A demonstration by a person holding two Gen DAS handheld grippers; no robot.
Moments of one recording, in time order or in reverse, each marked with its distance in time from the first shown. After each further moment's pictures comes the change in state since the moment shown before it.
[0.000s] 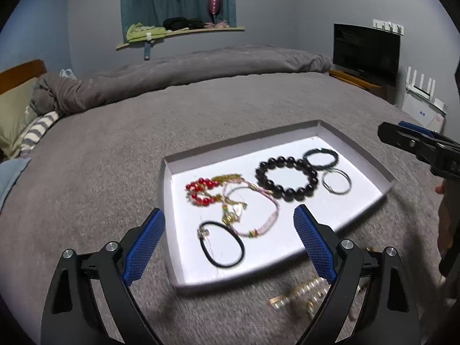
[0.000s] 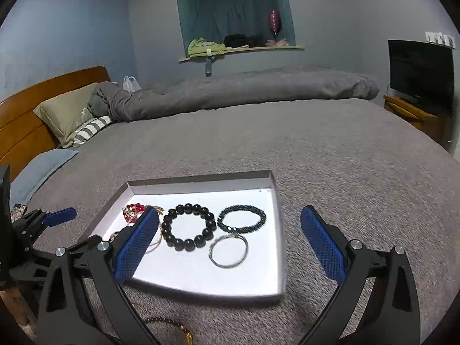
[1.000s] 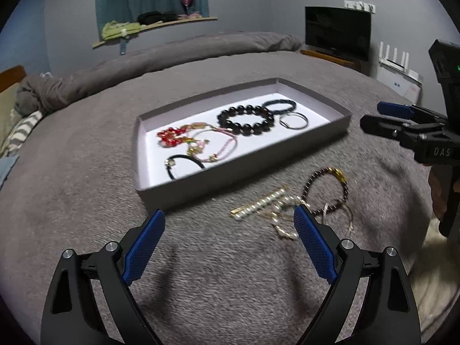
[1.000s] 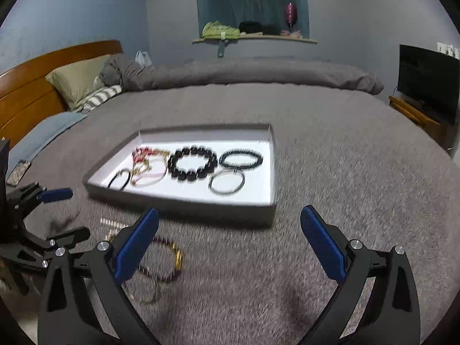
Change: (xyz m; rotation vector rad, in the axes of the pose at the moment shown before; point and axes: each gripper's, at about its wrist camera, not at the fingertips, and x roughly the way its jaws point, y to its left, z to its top) left arm -0.029 -0.026 -0.068 0.094 0.057 -0.091; right arm -0.033 0.001 -0.066 -0.107 0.103 0.029
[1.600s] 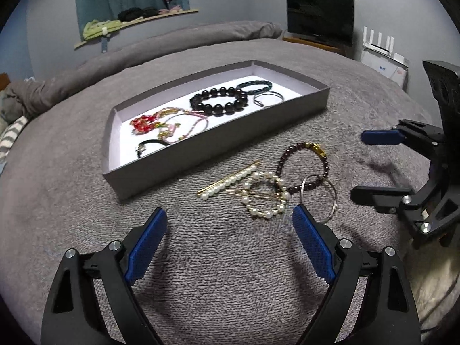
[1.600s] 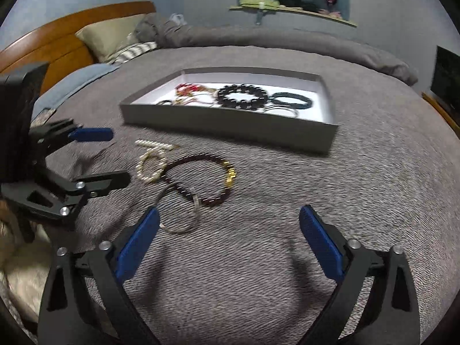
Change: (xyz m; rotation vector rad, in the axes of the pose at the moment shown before) left arm 0.007 -0.021 -0.013 0.060 0.040 -0.058; right arm -0.002 0.042 -0.052 -0.146 0.151 0.135
